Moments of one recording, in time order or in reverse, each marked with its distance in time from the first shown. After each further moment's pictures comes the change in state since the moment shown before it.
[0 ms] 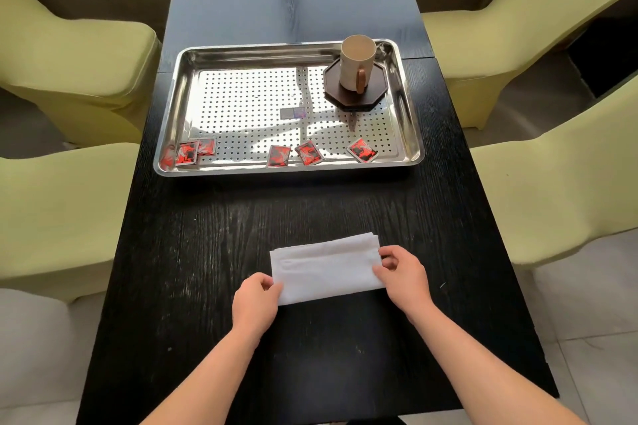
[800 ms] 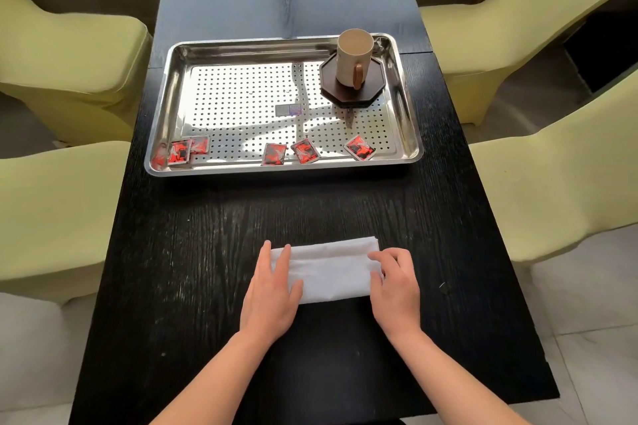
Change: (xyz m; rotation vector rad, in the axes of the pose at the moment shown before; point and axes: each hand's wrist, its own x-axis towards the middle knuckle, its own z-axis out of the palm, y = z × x) left_hand 0.004 0.000 0.020 0.422 -0.013 0.514; right_hand -0.034 -0.008 0.020 -0.207 0.243 -0.265
